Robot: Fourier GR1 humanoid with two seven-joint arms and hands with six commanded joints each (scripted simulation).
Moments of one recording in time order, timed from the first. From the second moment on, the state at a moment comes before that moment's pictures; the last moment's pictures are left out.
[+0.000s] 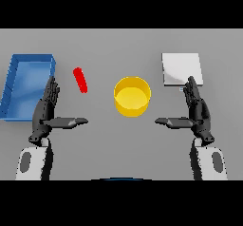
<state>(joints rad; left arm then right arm) 0.00 0.00 0.00 -1.57 0.00 0.00 0.00 0.00 0.00 0.00 -1.57 0.00 0.00 0.00</state>
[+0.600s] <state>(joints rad) 0.09 0.05 -0.10 -1.71 -0.11 -0.02 0.02 0.05 -0.11 0.06 -1.64 0.16 0.00 -0.06</state>
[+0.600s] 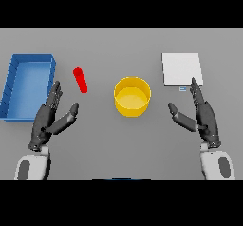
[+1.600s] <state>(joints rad) -0.31 0.03 0.01 -1.21 -0.14 0.05 -0.05 0.04 -0.11 0.04 -1.63 0.09 0.06 -0.08</state>
